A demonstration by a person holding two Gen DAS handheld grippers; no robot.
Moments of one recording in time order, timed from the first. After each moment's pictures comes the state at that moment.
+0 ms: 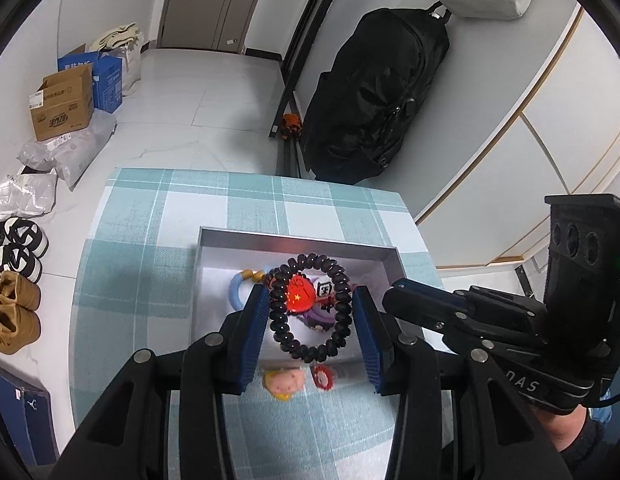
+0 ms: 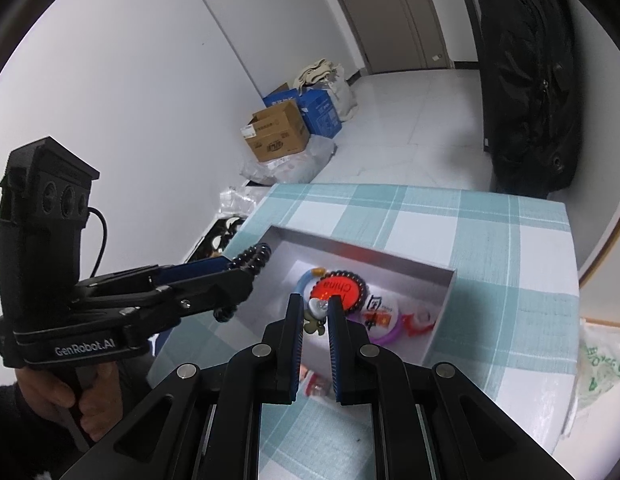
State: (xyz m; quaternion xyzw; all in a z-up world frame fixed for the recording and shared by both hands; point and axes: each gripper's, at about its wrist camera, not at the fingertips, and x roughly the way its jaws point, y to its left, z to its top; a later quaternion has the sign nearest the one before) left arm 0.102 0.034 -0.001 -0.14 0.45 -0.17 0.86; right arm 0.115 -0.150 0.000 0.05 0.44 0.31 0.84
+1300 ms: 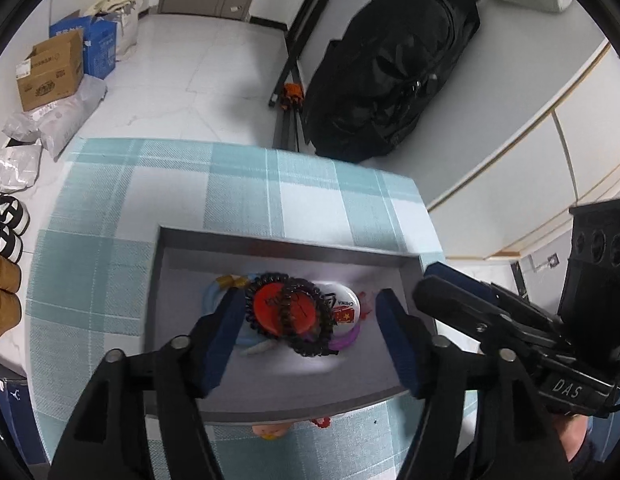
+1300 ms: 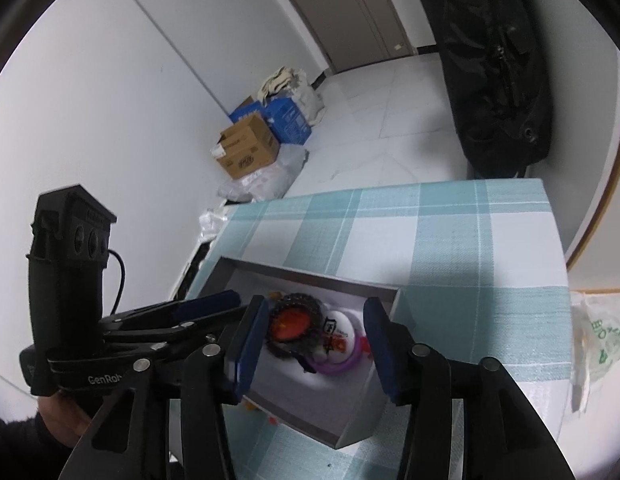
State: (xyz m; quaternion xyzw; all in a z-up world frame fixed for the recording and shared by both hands) left arm 0.140 0.021 -0.028 -0.17 0.50 -0.17 0.83; right arm 0.147 -0.177 -0.015 0.12 0.45 0.27 0.84
